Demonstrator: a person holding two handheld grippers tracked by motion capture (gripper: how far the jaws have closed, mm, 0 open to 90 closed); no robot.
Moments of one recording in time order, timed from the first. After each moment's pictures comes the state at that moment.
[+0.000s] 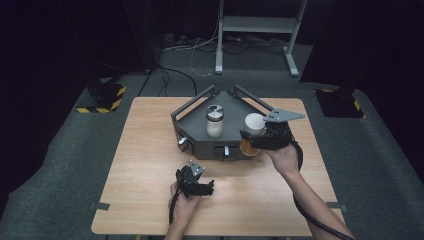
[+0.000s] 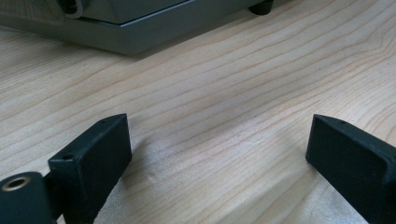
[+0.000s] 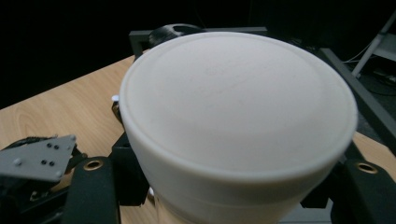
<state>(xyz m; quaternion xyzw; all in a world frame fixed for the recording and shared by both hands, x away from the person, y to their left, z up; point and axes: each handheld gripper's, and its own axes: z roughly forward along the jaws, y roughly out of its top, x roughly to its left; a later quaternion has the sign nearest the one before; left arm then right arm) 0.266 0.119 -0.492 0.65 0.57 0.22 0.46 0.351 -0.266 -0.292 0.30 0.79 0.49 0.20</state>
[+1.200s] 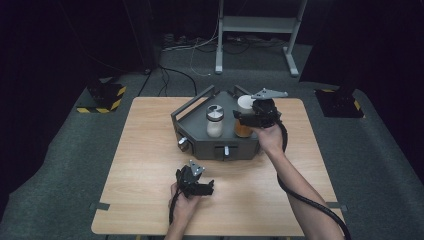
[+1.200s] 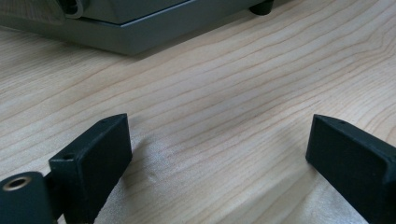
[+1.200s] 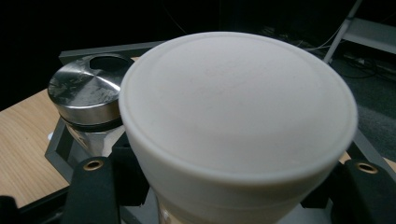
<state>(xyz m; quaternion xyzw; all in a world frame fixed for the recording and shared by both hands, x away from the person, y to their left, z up) 0.265 0.119 -0.492 0.65 0.56 0.22 0.46 0.403 -0.223 -0.289 0.36 0.78 0.46 0.22</state>
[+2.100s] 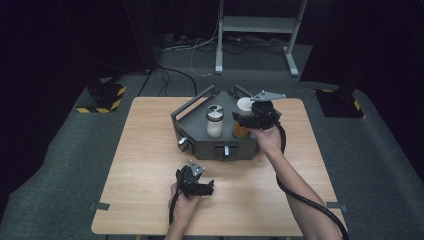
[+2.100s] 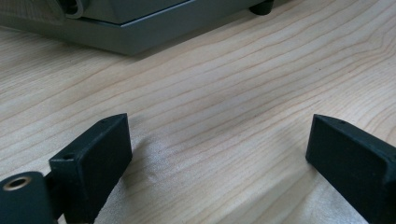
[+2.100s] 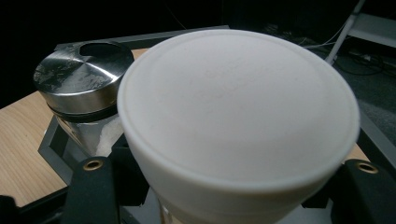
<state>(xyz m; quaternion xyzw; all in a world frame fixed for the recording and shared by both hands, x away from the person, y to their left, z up) 0.265 0.119 -0.492 0.65 0.57 0.22 0.46 0.408 -0.227 -0.300 0.36 0.78 0.47 0.21</state>
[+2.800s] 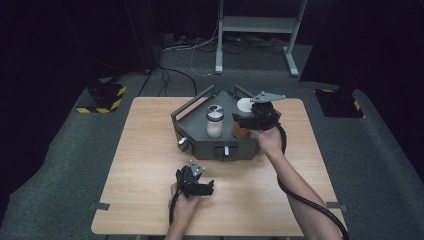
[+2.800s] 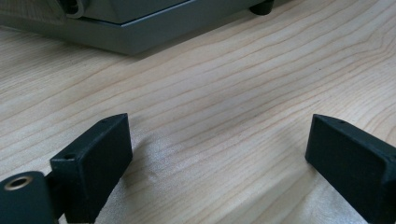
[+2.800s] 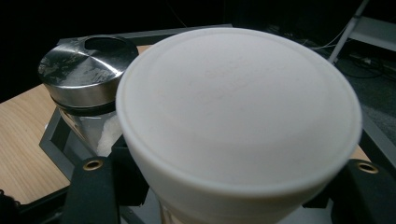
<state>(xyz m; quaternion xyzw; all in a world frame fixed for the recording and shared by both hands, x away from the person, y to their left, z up) 0.265 0.119 -0.492 0.65 0.56 0.22 0.46 0.406 -0.226 -0.300 0.35 0.78 0.46 0.22</state>
